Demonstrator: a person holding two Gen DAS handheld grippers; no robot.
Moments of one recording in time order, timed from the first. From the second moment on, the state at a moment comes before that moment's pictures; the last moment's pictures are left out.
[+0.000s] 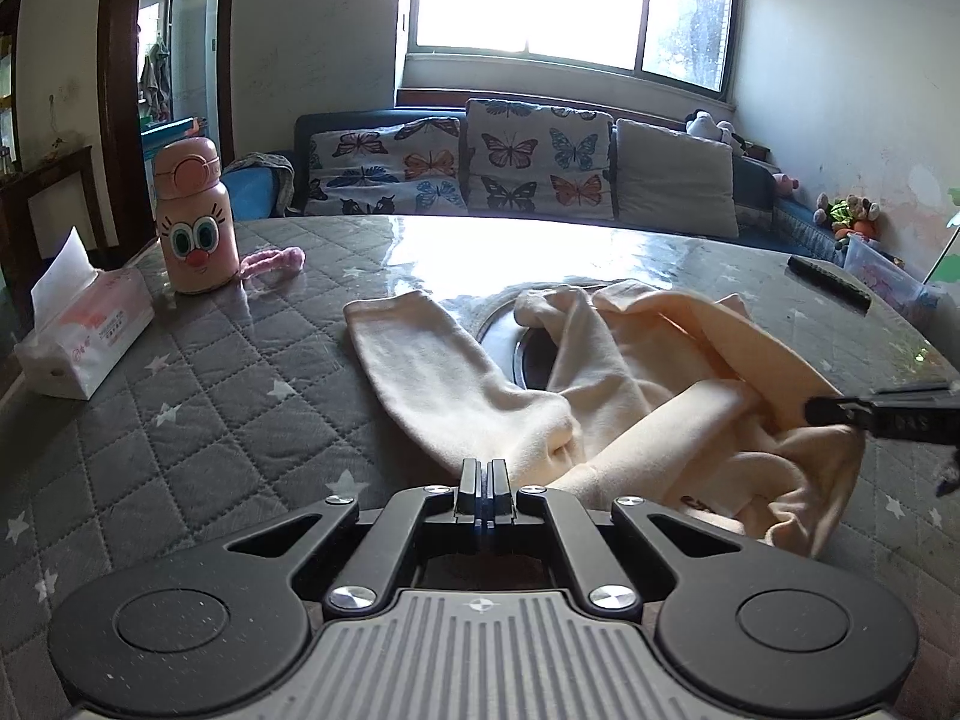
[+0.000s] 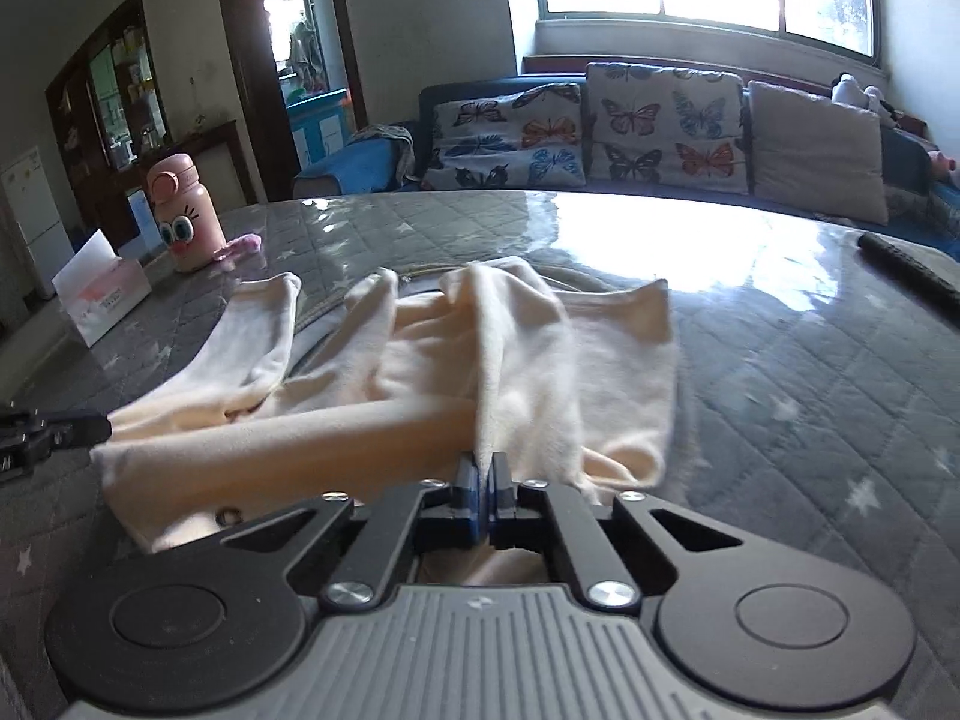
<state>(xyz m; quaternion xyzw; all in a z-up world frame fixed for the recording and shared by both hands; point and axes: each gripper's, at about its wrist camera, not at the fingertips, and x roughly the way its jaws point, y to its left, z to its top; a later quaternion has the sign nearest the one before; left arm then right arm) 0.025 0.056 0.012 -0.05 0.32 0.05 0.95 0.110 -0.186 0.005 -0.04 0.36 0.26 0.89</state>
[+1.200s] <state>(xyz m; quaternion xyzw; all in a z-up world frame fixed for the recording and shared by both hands) 0.088 0.122 -0.002 -0.04 0.34 0.15 0.93 0.166 -0.100 0.005 -0.17 0.35 0.33 0.86</state>
